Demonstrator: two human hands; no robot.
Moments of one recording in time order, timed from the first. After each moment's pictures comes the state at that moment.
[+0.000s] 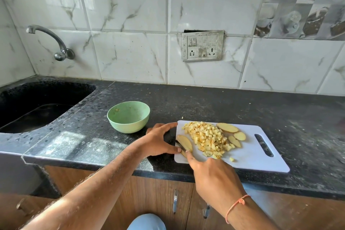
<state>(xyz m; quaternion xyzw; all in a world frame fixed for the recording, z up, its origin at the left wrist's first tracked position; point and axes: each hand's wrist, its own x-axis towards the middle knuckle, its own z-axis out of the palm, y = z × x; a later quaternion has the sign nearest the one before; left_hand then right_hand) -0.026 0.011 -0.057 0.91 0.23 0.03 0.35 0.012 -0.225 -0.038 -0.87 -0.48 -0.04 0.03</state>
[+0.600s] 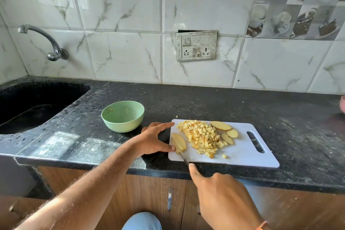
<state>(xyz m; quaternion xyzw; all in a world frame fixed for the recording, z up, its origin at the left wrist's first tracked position) -0.027 0.012 -0.060 0.91 0.22 0.03 0.36 -0.017 -0.269 -0.016 -0.89 -0.46 0.06 0.00</state>
